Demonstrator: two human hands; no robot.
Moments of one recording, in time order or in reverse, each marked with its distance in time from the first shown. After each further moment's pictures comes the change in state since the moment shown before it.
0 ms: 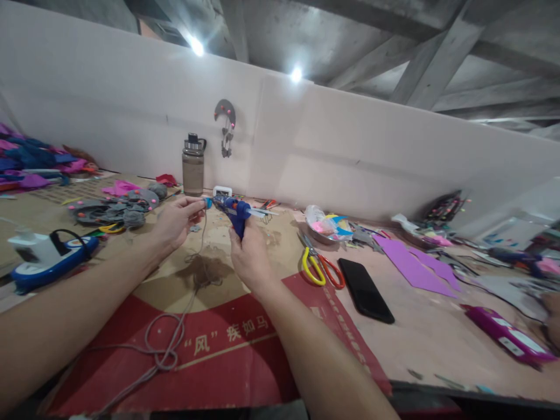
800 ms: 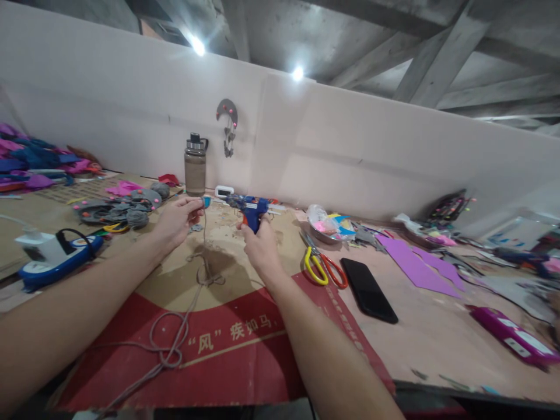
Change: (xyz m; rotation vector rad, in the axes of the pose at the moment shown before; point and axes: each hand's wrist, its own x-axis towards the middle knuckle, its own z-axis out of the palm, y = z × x) left_hand 0.004 0.001 -0.007 -0.011 0.082 -0.090; right_hand 0.011 0.028 0.006 0.346 0.020 0.210
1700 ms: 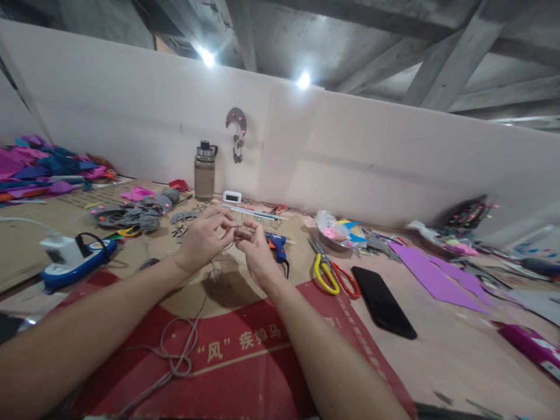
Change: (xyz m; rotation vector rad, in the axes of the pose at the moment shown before) left_hand -0.045 0.006 0.020 0.836 -0.287 0.918; right_hand -0.009 -0.001 0.029 0.646 -0.250 0.114
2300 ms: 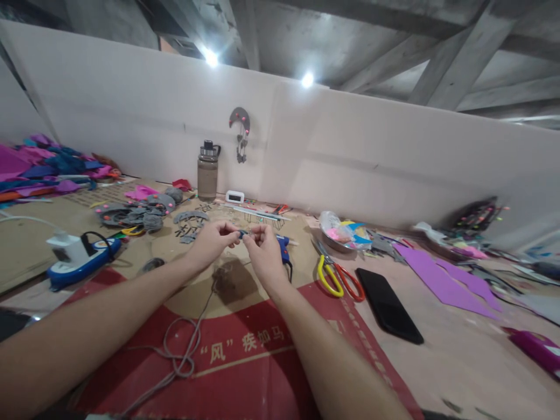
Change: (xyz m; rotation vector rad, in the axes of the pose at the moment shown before) left_hand -0.011 -0.013 0.025 -0.468 -0.092 -0.670; right_hand -0.001 -0.006 -0.010 -0.402 0.229 0.032
